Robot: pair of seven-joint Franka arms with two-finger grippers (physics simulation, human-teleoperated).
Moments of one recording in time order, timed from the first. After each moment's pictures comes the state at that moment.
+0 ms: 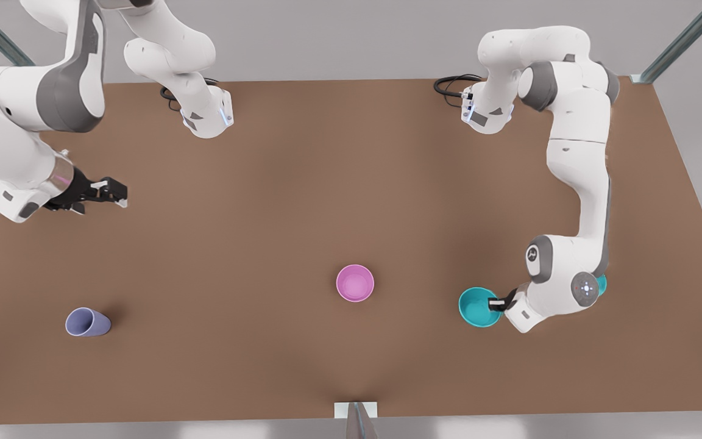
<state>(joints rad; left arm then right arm) -0.04 0.80 -0.14 -1.30 -0.16 2.09 0.04 0.13 0.07 -0.14 -1.50 0.01 1.49 -0.17</state>
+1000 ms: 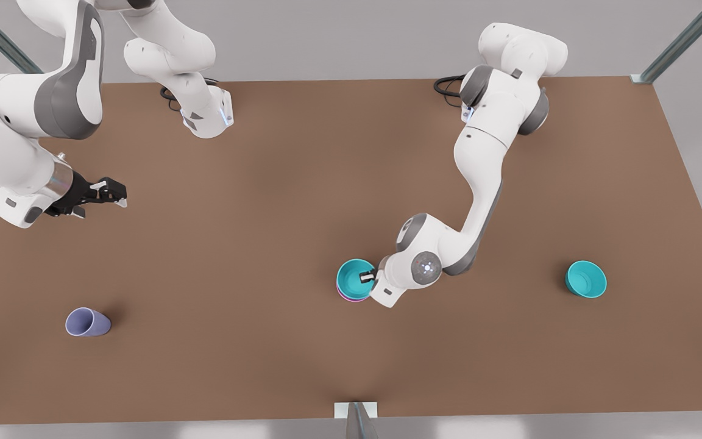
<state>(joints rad) -0.42 0.98 -0.20 -1.02 -0.21 1.96 -0.73 0.12 0.08 -0.14 -1.51 0.02 1.49 -0.28</state>
